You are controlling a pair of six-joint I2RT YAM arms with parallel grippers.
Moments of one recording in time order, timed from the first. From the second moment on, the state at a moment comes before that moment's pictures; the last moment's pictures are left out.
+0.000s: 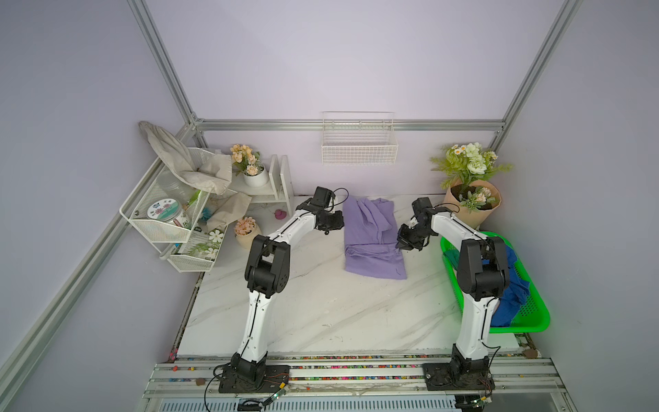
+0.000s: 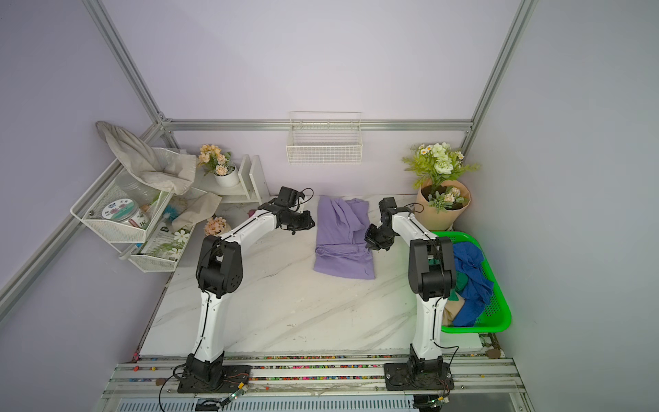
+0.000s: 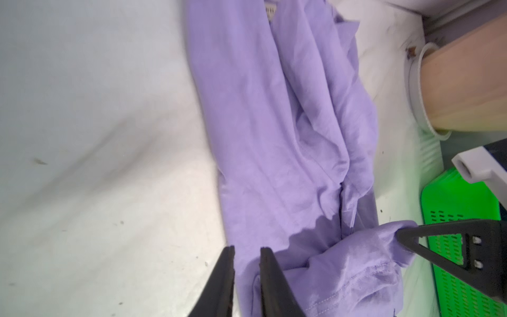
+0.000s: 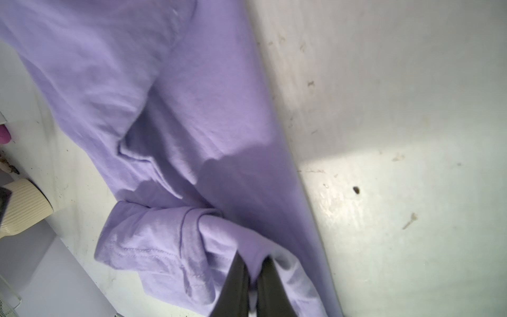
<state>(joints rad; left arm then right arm) -0.35 2.27 1.94 -0.49 0.32 -0.35 0.10 2.08 1.66 -0.86 -0.37 0.58</state>
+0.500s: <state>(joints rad) -0.32 2.04 1.43 -0.38 0.28 -0.43 0.22 1.84 1.41 -0.76 -0.41 0.65</state>
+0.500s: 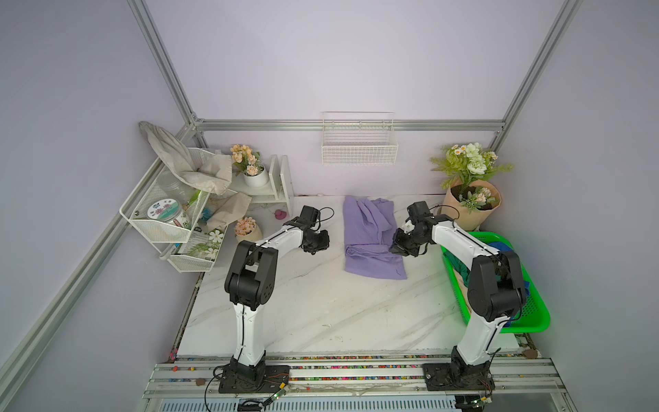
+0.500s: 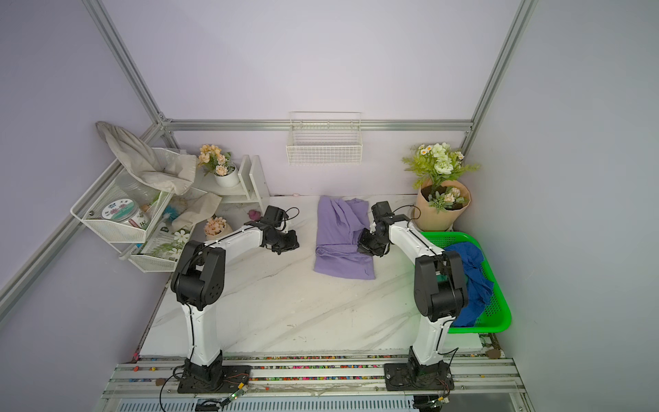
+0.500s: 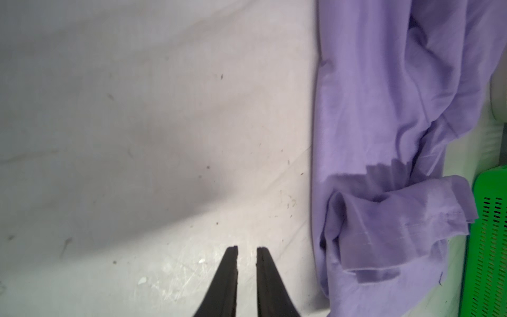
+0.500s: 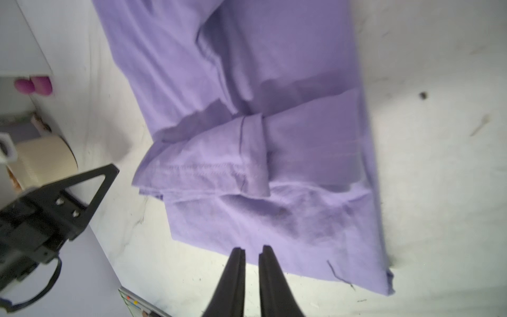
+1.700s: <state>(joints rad) -0.33 1.88 1.23 -0.31 0.29 -0.46 0.22 2.43 2.22 -0.93 -0.34 0.59</state>
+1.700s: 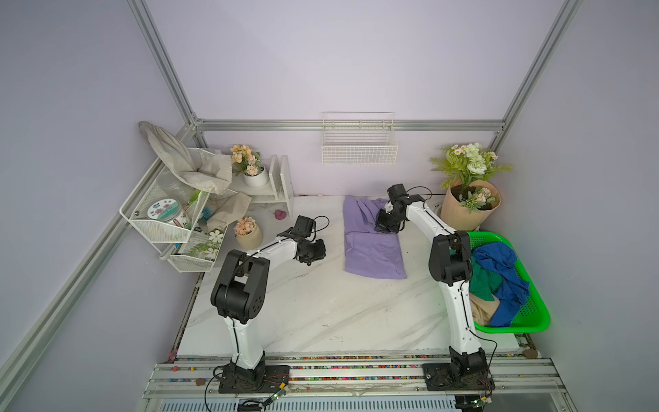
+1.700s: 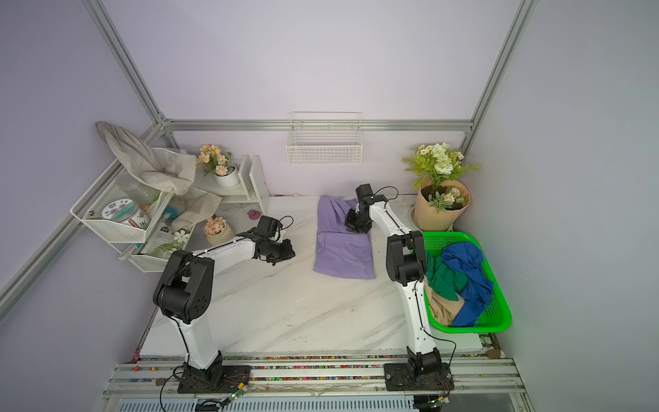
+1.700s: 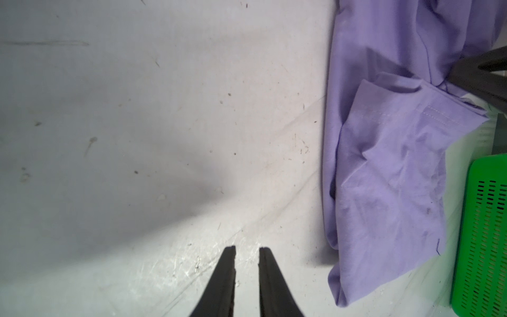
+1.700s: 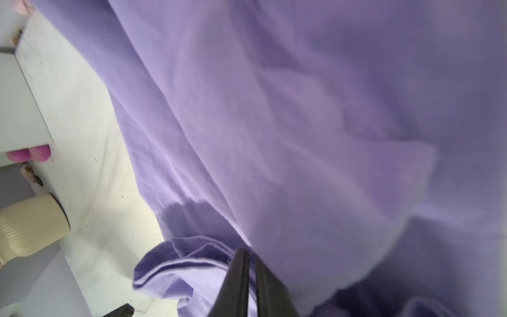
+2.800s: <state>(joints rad) -0.42 2.00 0.94 0.40 0.77 -0.81 0.23 1.61 0.99 -0.68 -0.30 0.60</state>
